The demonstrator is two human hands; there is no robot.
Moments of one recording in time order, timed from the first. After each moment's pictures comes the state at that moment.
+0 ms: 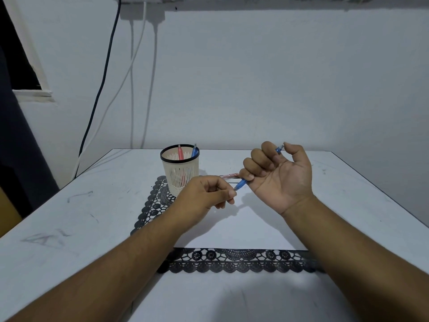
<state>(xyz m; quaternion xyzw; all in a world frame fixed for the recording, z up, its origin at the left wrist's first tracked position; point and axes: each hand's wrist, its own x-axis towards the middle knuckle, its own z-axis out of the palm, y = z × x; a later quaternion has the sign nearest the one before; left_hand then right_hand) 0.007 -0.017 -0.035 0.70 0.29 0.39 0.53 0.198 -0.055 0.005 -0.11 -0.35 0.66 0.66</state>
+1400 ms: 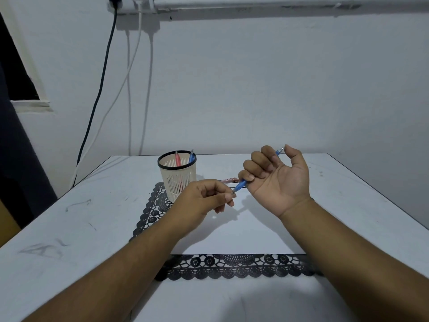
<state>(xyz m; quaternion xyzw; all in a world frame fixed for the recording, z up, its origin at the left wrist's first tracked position) 0.007 -0.015 -0.034 0.70 0.26 0.40 0.54 0.202 -0.053 0.005 -0.08 -0.28 0.68 0.67</state>
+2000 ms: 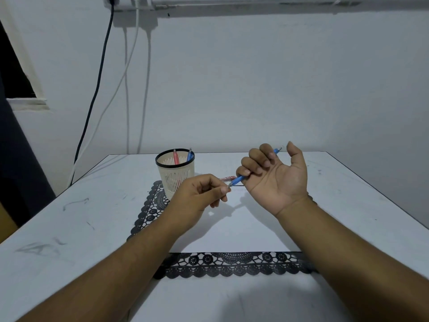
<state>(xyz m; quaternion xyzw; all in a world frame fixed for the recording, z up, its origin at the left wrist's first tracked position) 0.006 -0.016 -0.033 0.70 0.26 0.44 0.50 0.198 -0.054 0.006 -0.06 -0.26 0.68 0.68</state>
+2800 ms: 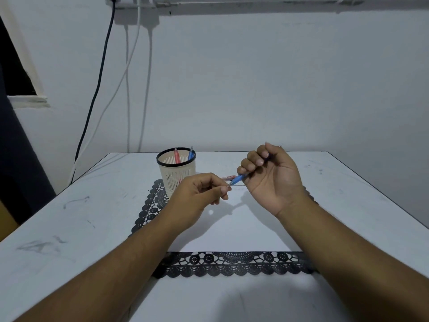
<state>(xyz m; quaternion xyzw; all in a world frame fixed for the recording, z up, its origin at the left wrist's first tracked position) 0.002 -0.015 -0.030 0.71 0.26 0.43 0.48 0.192 -0.056 0.014 -0.17 -0.32 0.62 0.70</state>
